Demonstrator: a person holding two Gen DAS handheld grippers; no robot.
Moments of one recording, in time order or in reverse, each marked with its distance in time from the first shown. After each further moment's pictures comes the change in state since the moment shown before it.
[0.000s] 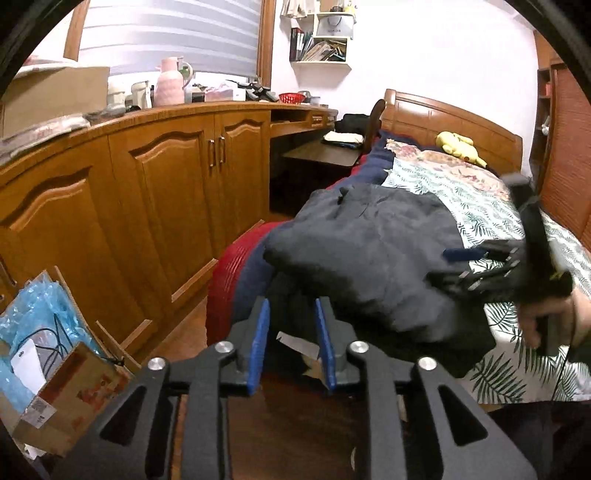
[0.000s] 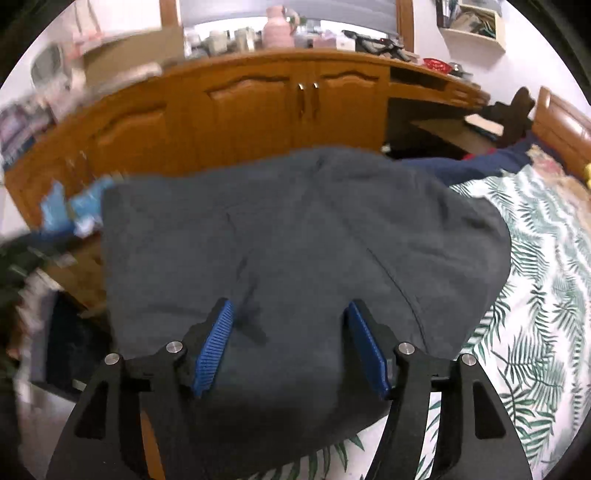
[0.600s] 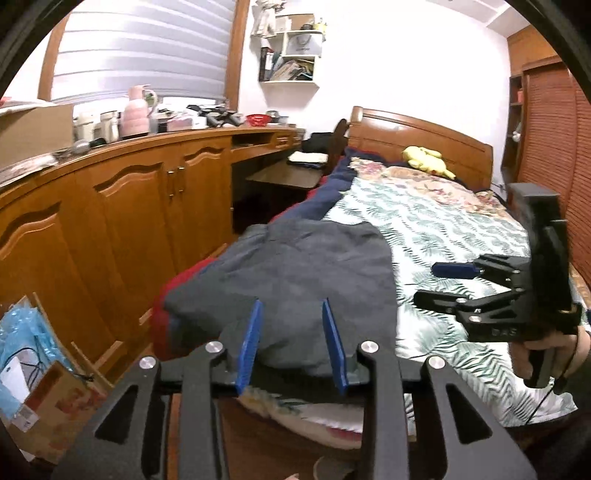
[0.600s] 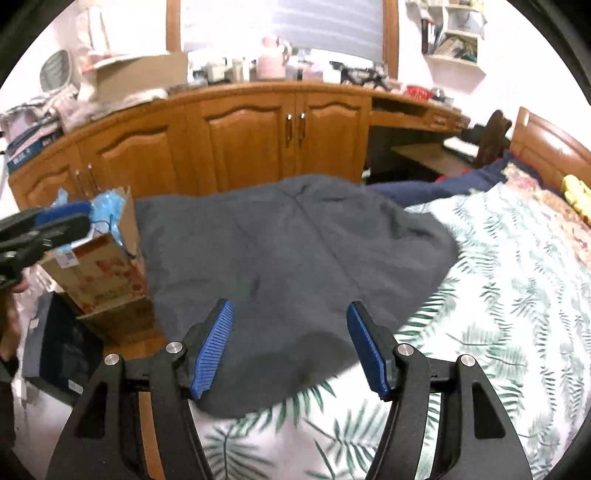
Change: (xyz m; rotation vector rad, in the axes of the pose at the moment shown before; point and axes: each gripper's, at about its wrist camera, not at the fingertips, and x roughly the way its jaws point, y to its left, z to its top) left arm -0.033 -0.083 0.034 0.029 -0.062 -0.109; right arm -0.115 -0.005 -0.027 0.005 -0.143 -0.034
